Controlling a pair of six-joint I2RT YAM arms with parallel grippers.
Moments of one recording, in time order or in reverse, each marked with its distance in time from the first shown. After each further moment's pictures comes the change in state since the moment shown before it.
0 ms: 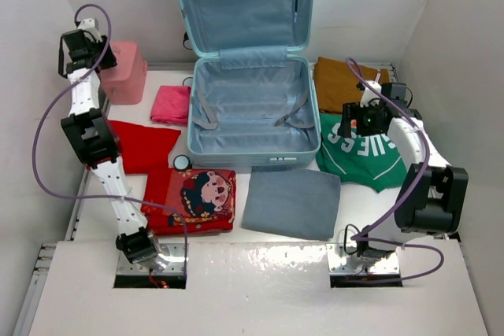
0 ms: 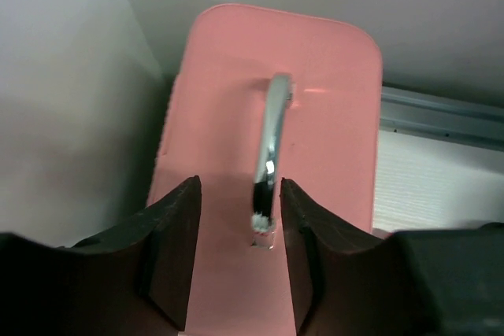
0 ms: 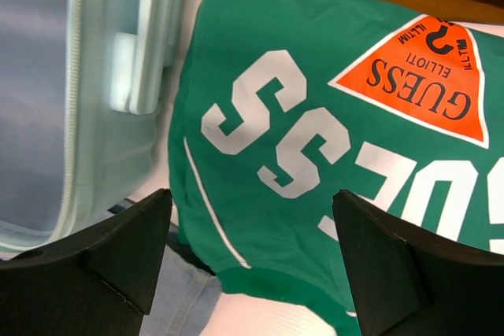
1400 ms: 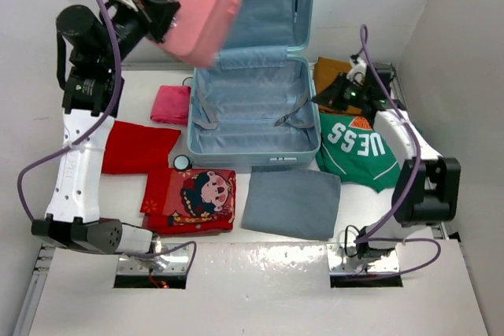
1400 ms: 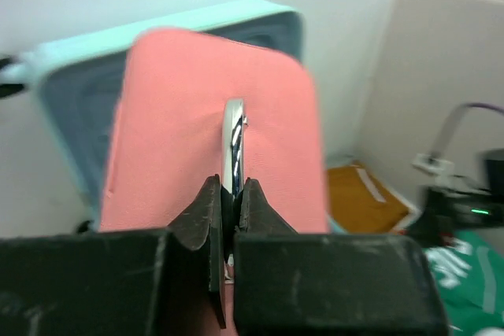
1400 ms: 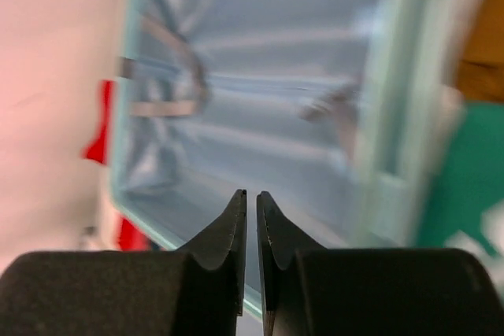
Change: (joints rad) left arm -0.457 -1.026 -0.480 0.174 0.246 -0.217; right arm 0.116 0.028 0.070 0.311 -0.282 0.645
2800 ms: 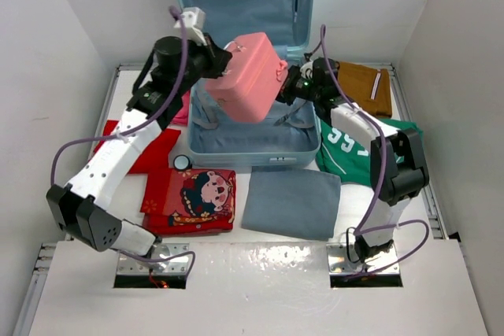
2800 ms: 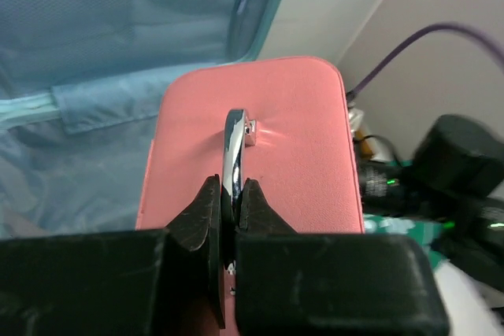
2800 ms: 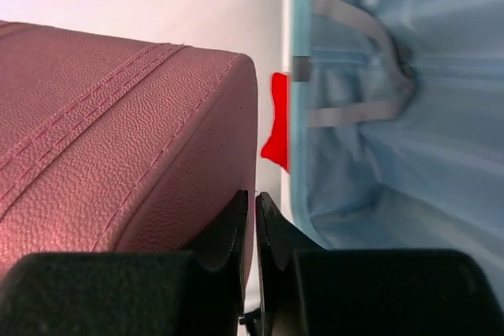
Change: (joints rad) left arm -0.379 0.032 -0.322 0.006 -0.384 -0.196; right arm 0.356 0.270 0.140 0.461 0.019 0.764
